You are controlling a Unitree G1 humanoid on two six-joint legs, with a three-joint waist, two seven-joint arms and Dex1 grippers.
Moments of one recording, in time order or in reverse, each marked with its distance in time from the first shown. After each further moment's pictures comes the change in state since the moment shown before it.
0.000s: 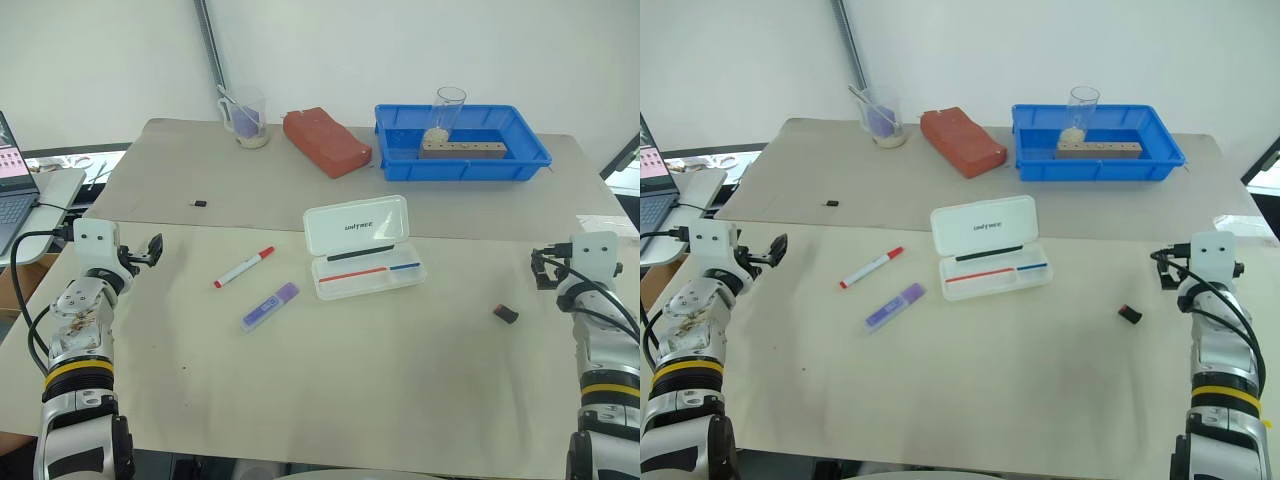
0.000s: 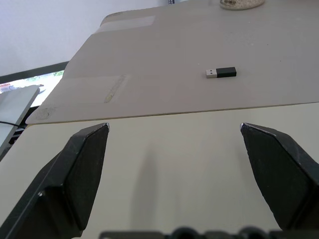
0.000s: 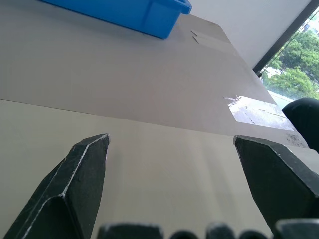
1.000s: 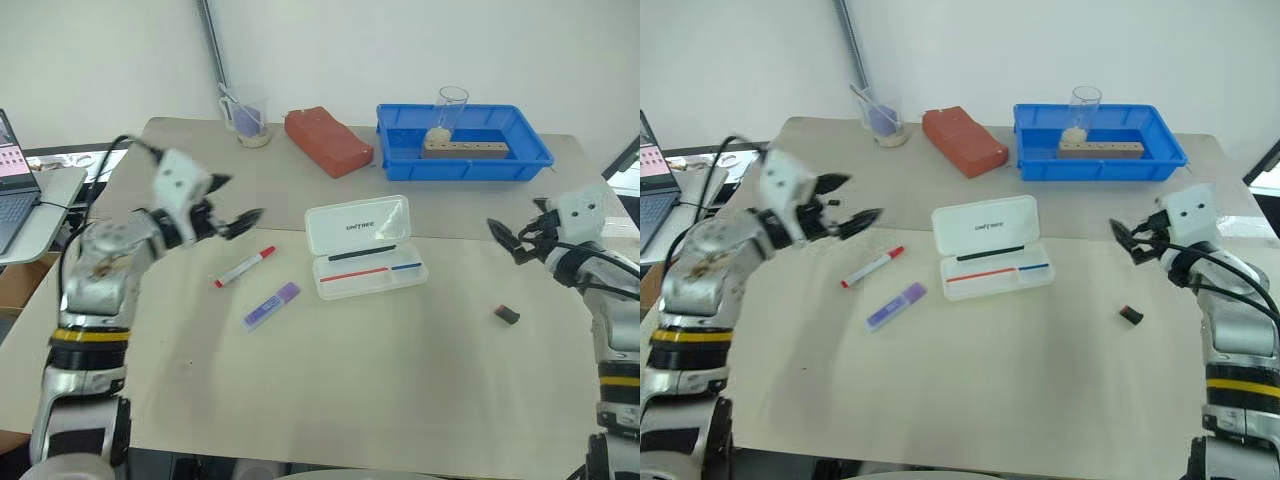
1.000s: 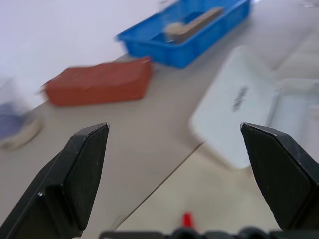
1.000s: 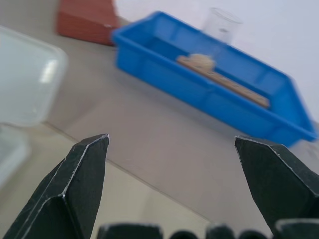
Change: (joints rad) left arm -0.186 0.005 -0.398 -0.651 -0.130 0.419 -0.417; right arm 0.074 -0.096 0.088 -0.556 0.198 0.266 0.469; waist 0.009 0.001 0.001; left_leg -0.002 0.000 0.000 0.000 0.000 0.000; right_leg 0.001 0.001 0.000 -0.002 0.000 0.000
